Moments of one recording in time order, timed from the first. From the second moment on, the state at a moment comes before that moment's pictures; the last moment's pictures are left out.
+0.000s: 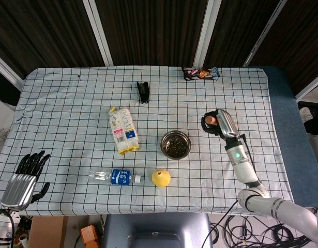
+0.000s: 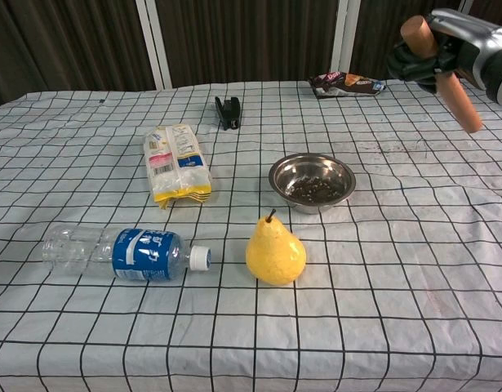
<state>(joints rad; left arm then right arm) -0.15 -1.17 0.00 -1.58 1.59 1.45 0.11 0.67 -1.53 0.34 -1.25 -1.21 1.00 0.39</state>
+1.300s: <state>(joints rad) -0.16 -1.16 0.00 -1.58 1.58 1.44 0.09 0.61 -1.42 0.19 -1.26 -1.07 0.79 -0.03</state>
